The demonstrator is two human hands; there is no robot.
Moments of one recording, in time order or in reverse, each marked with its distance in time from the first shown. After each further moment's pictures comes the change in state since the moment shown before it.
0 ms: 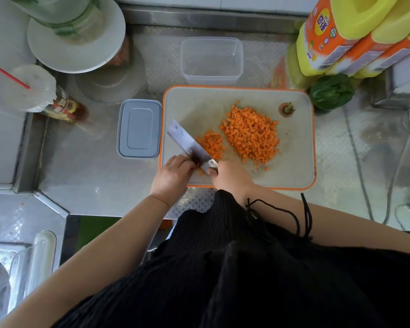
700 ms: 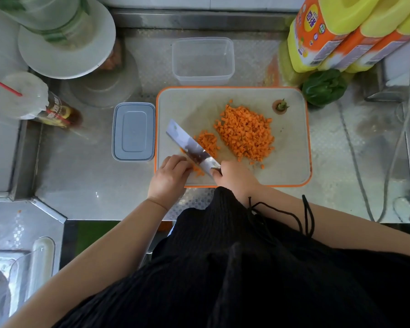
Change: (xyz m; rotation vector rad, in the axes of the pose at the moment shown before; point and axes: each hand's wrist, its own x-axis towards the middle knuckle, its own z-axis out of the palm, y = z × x) left_hand 0.000 0.006 0.002 -0.041 0.076 -0.028; right_hand -0.006 0.016 -0.012 -0.001 -0.014 -0.017
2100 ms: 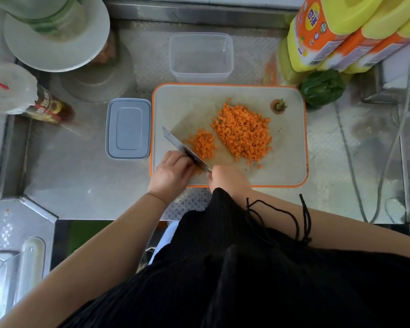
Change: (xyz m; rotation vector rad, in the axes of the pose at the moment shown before) left_hand 0.010 -0.002 0.013 -0.064 0.037 0.036; right_hand -0.002 -0.010 0.011 -0.137 -0.004 0.031
